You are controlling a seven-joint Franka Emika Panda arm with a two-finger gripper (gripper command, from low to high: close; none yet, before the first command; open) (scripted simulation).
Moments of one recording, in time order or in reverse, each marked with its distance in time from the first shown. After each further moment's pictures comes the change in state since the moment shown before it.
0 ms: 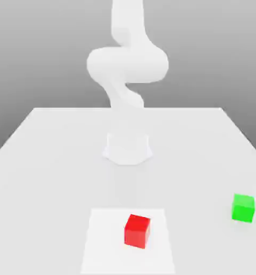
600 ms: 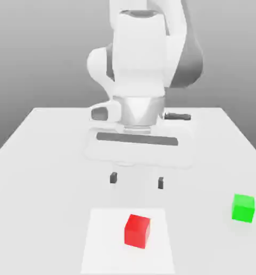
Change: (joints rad) arm -0.037 0.660 0.081 -0.312 -0.015 0.357 0.285
